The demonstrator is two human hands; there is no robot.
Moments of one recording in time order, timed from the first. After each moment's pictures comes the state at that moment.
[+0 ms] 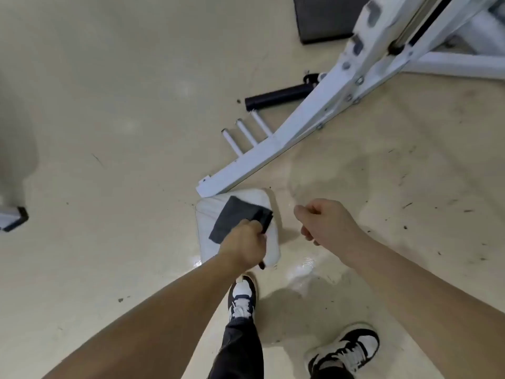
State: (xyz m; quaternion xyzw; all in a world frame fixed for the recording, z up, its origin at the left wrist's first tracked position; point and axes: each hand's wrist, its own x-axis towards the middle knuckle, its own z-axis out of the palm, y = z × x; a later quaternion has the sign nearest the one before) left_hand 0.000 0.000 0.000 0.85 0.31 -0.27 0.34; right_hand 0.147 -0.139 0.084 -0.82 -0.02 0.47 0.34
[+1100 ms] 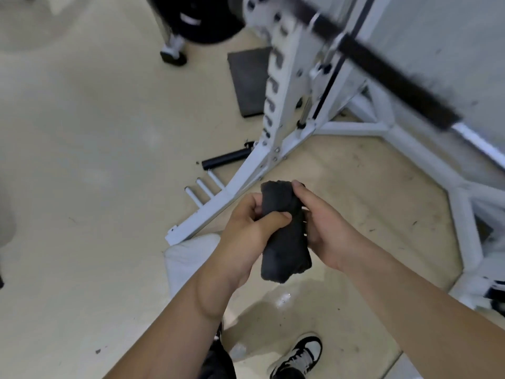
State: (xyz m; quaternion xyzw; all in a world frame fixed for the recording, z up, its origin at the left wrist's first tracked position) left_hand 0.146 -0.097 0.389 0.54 0.34 -0.06 0.77; right_hand 0.244 -0.218 0.372 -0.65 0.16 0.47 0.58
